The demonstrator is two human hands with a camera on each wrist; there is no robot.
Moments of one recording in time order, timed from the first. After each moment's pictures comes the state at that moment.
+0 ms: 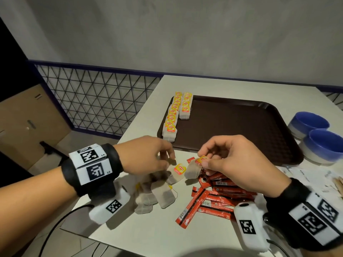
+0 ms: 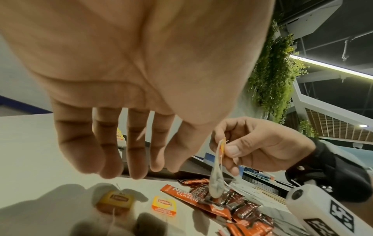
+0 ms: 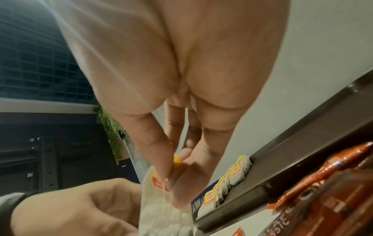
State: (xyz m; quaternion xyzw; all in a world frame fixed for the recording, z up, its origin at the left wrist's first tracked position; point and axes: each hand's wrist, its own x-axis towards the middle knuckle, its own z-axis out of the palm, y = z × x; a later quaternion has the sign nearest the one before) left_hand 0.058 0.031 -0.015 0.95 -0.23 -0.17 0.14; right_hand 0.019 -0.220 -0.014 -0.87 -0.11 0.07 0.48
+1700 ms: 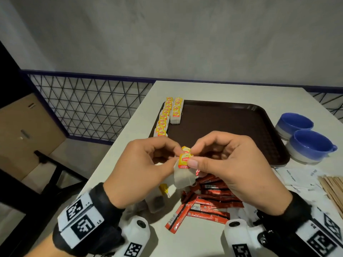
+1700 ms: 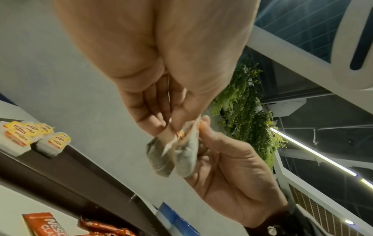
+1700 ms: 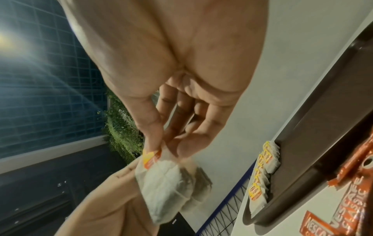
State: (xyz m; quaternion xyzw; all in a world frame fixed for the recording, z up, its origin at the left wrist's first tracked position) left_hand -0.001 -0.010 -0.009 0.80 -0.20 0.04 0.57; right_hand -0.005 -0.227 -0.002 -0.72 -0.19 -0.01 0.67
